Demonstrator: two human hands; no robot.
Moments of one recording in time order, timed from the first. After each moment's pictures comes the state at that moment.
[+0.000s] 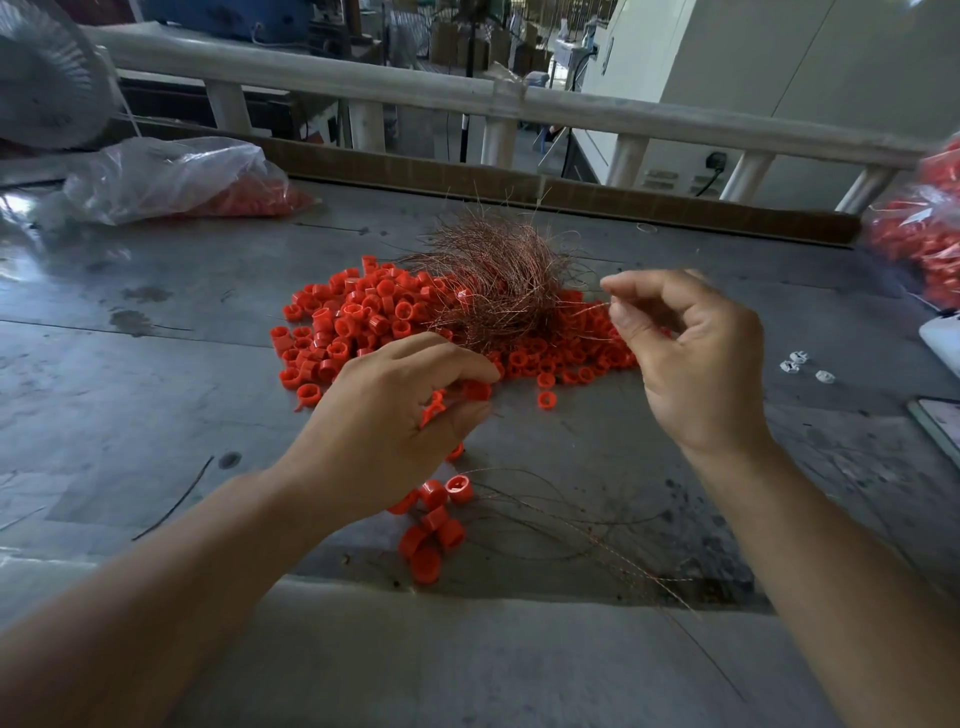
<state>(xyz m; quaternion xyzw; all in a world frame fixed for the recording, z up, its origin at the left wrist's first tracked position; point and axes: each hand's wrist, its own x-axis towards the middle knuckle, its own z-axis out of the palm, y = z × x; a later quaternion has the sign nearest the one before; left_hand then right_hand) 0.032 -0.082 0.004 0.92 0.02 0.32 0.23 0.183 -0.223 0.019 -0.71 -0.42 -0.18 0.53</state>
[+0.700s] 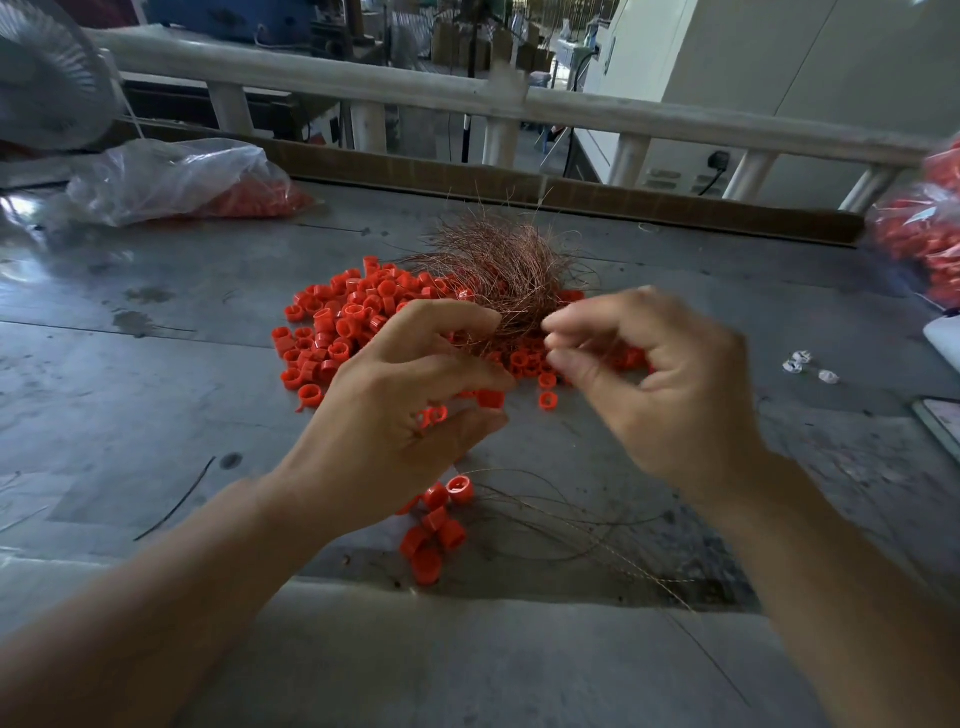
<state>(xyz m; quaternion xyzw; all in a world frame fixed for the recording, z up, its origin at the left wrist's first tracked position) 0.030 -0.086 0.008 0.89 -0.04 0.36 0.27 0.153 -0.226 0.031 -0.65 -0.57 -0.21 0.46</state>
